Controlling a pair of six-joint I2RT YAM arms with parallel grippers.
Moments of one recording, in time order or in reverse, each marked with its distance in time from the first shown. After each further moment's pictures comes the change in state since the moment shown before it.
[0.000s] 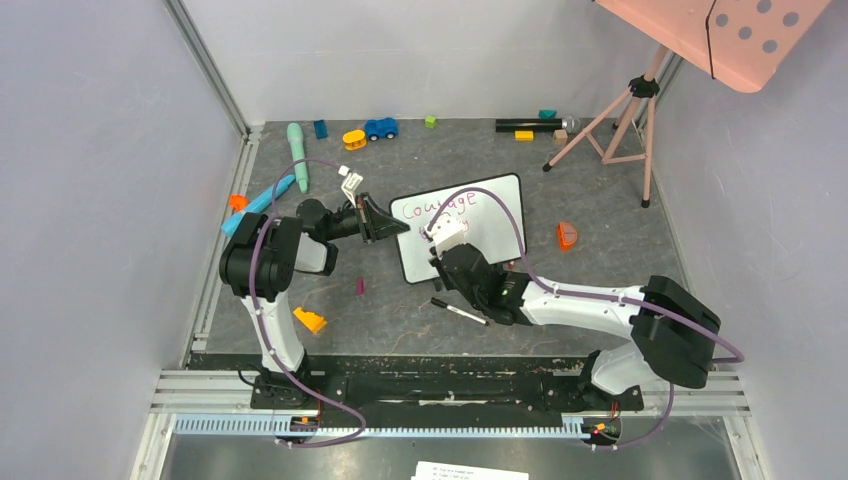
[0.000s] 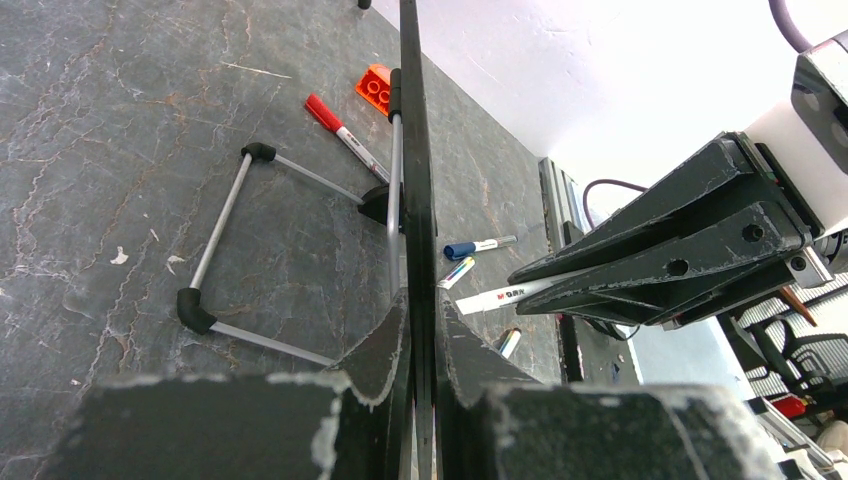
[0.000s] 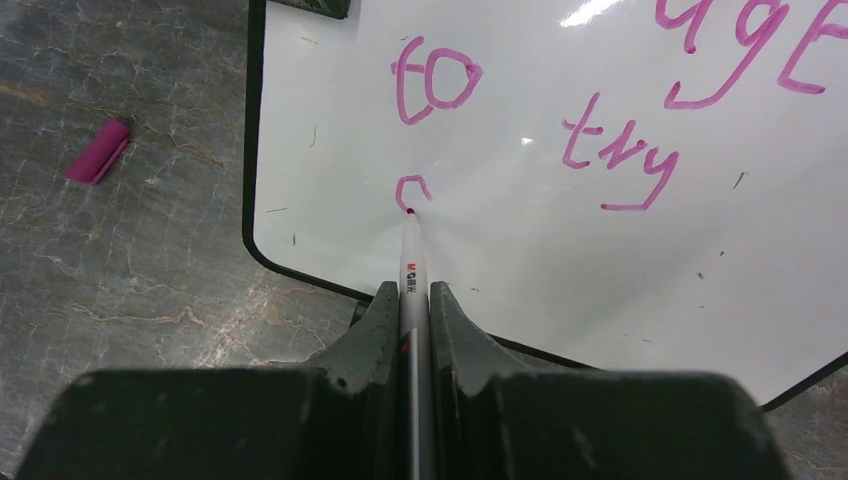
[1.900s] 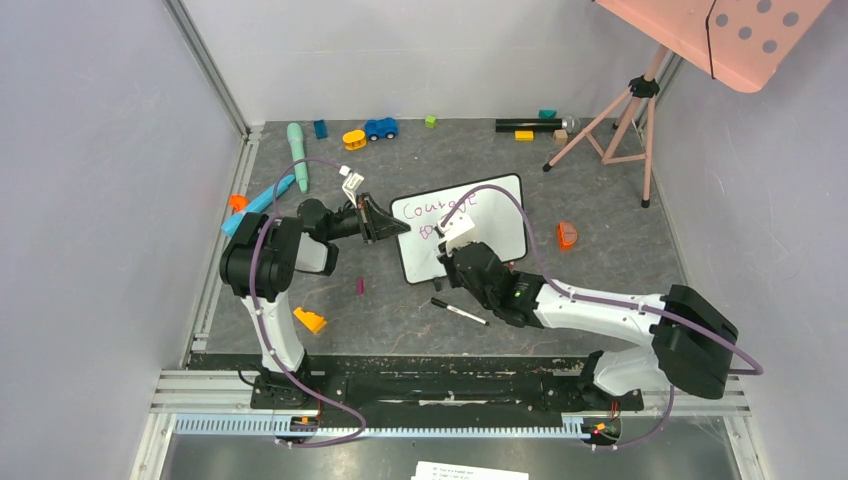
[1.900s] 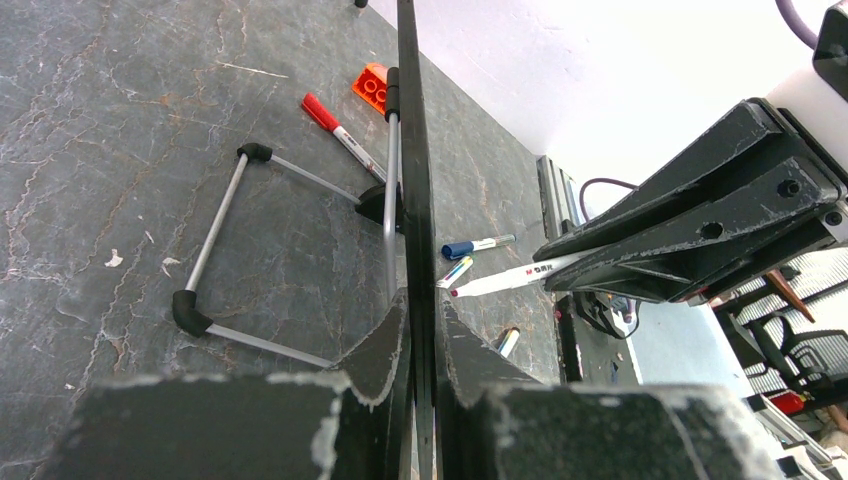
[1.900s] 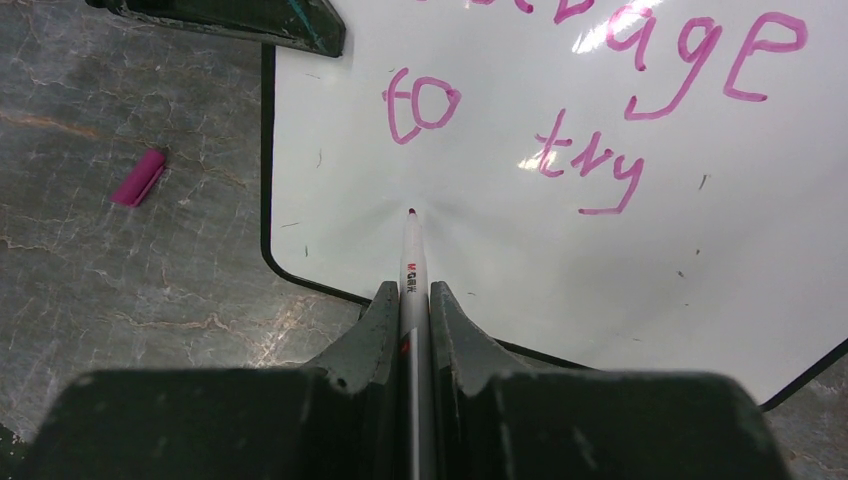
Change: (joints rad) left arm -0.005 0.000 0.002 0.000 0.000 0.000; right arm -0.015 -0.098 -0.043 0.016 -0.025 0.029
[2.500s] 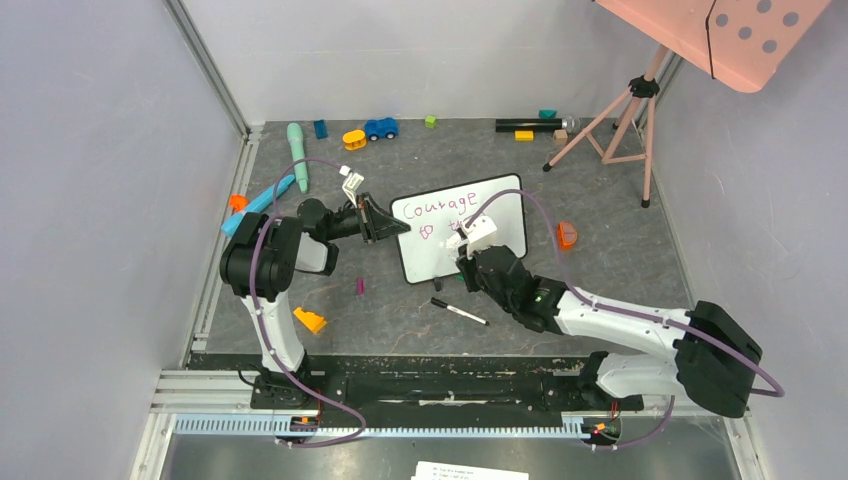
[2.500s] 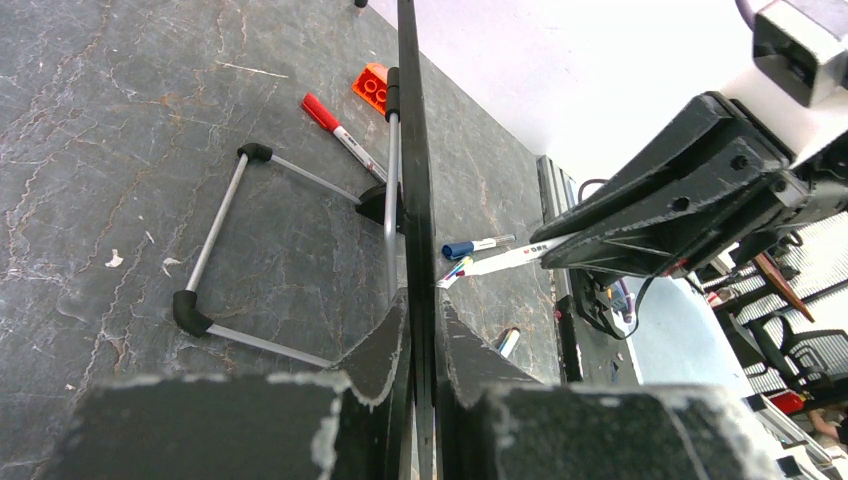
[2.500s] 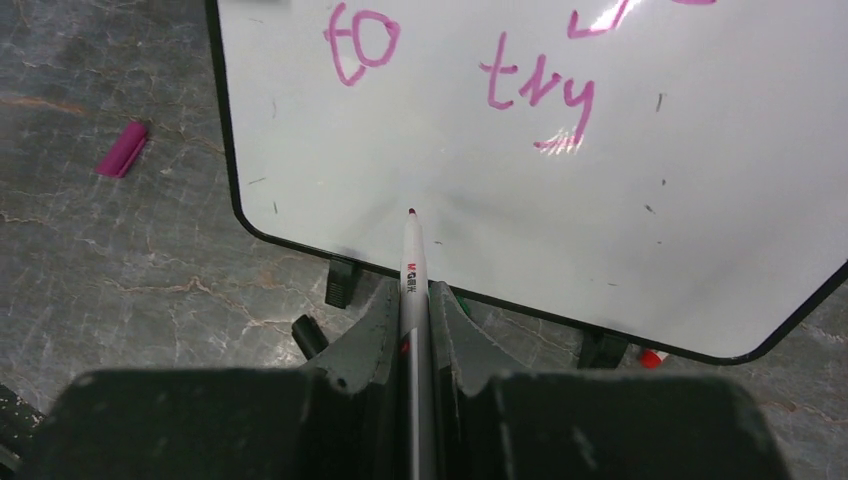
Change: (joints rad) left arm 0.000 0.002 0.002 0.000 0.000 0.000; right arm -0.079 -0.137 -0.126 -0.028 -0.092 0.054
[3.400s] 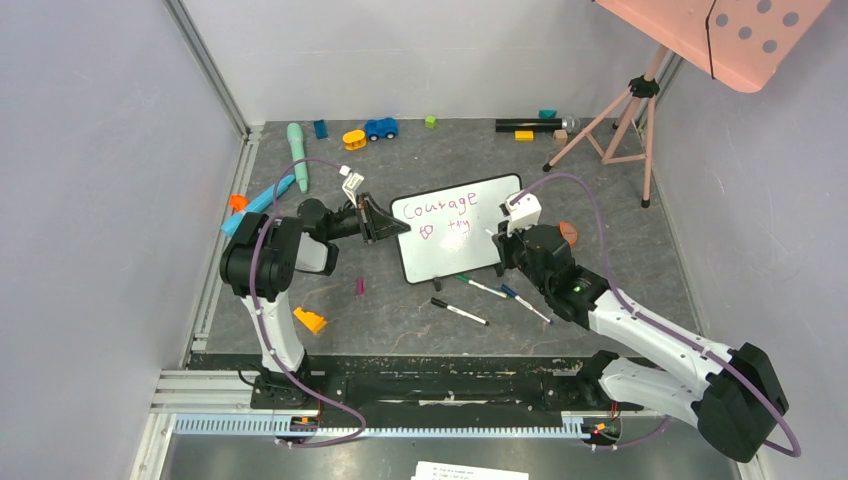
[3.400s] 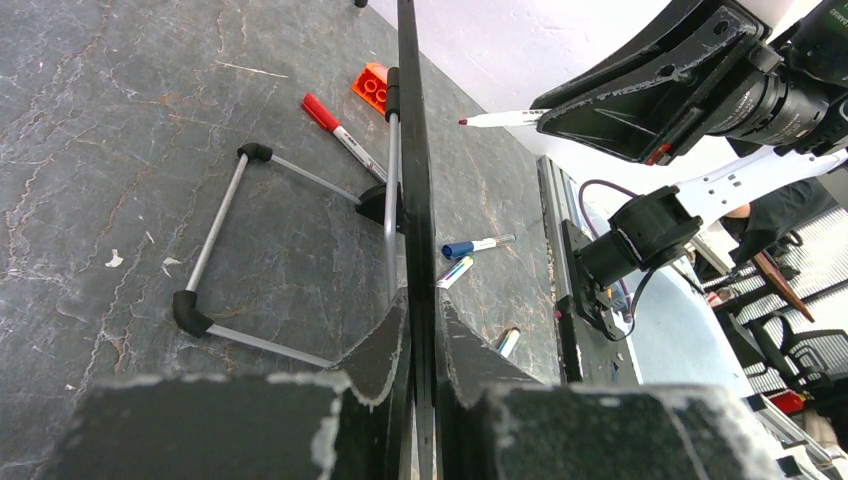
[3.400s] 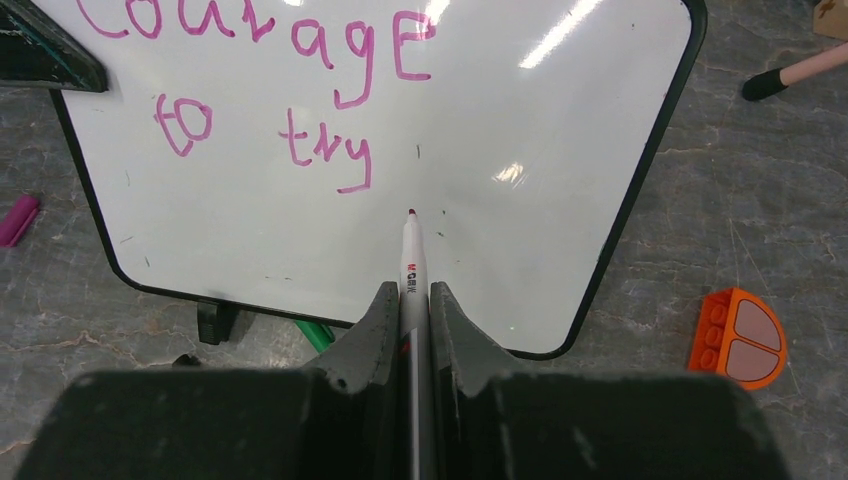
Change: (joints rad) left arm 0.000 0.000 0.000 0.000 0.000 0.000; right arm -0.254 -0.188 -0.010 -0.068 -0.095 -0.137
